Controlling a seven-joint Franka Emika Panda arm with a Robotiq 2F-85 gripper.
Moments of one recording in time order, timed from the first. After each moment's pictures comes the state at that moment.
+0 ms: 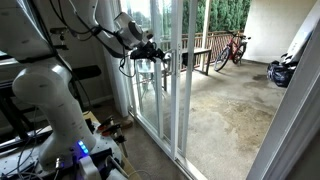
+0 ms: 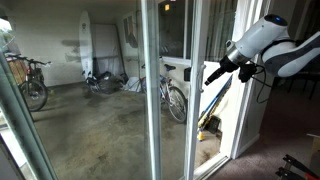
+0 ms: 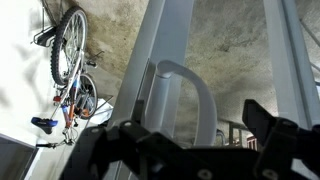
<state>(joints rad) -0.36 -0.23 0.40 -2.59 -0.86 3.08 0.78</state>
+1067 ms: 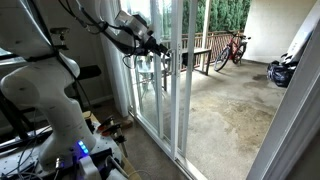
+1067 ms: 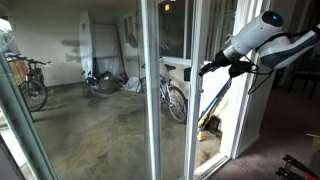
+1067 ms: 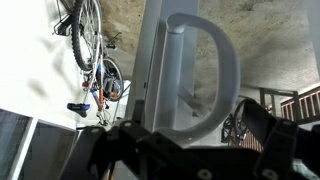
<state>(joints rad) -0.69 -0.24 0.68 -2.45 -1.24 3.09 1.34</state>
